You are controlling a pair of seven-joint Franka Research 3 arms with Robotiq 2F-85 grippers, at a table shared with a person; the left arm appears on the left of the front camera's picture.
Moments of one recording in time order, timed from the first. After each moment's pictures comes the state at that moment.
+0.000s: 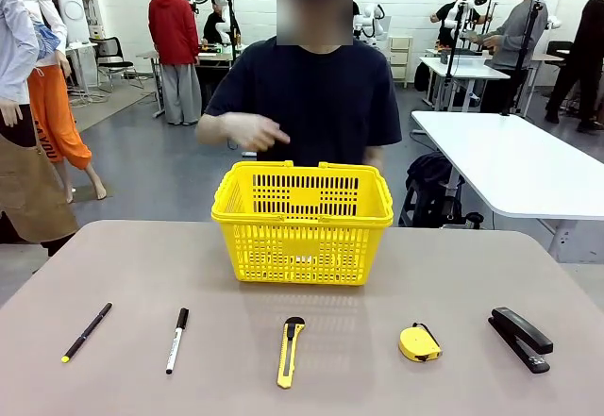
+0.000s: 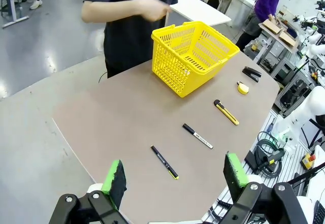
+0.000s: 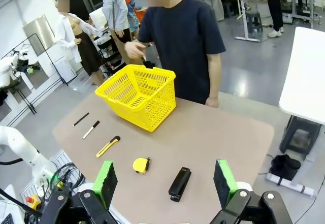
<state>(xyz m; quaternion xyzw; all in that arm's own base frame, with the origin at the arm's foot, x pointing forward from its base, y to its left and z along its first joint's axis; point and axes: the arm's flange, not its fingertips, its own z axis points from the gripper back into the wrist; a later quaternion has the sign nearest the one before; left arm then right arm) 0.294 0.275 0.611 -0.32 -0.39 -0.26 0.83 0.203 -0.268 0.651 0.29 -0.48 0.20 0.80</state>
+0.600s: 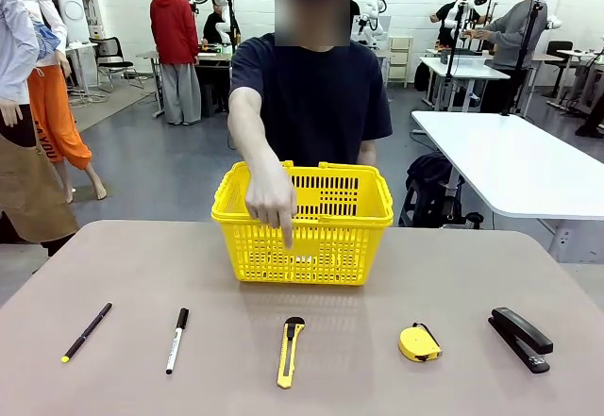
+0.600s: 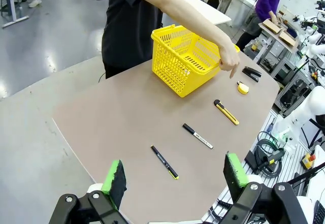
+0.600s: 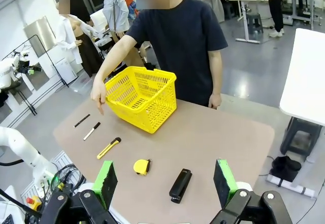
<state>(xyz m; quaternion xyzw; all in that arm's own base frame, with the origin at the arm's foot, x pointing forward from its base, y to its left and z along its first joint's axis) 0.295 0.275 0.611 -0.32 -0.39 -0.26 0.83 0.202 -0.267 0.652 0.30 -0.49 0.20 0.80</state>
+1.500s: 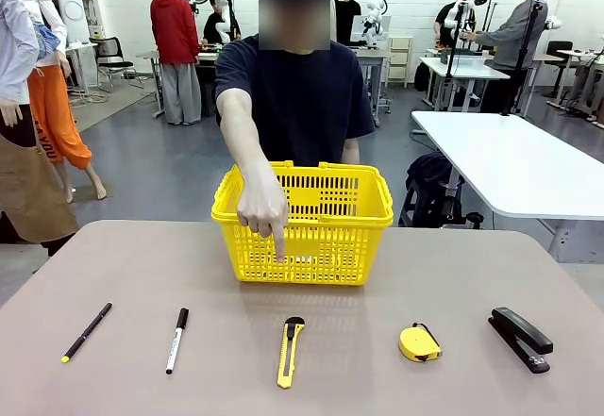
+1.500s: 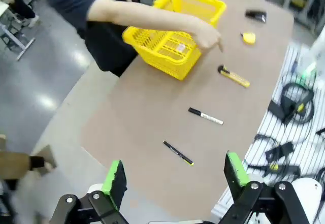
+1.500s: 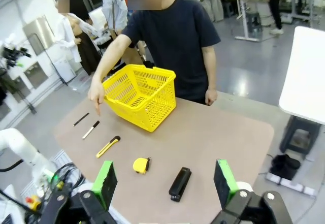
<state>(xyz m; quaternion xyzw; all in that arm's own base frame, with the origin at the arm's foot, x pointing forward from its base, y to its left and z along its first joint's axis) 0.265 0.068 0.757 -0.11 -0.33 -0.45 0.82 0.203 -0.266 0.652 0.29 -0.48 0.20 0.80</state>
